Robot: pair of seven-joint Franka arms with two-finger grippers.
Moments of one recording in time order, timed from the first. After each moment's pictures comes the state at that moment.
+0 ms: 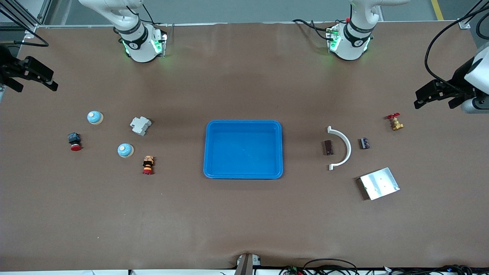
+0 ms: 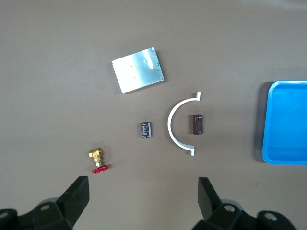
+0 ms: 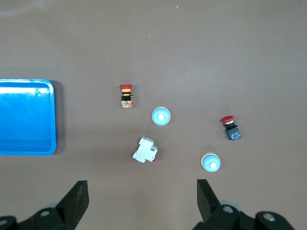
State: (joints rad) left arm -0.05 -0.01 0.01 -1.61 -0.02 1.62 -0.04; right arm -0.05 -0.10 0.02 -1.59 0.04 1.53 -0.02
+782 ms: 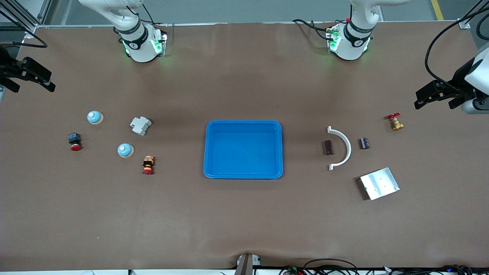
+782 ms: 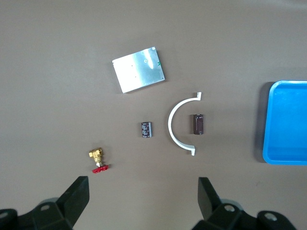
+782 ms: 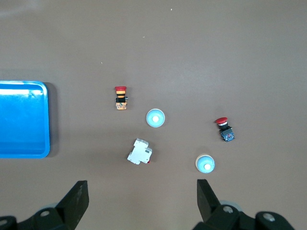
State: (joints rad) left arm -0.05 -0.01 0.01 -1.61 -0.02 1.62 -0.04; right arm -0.05 -0.10 0.02 -1.59 0.02 1.54 -0.02
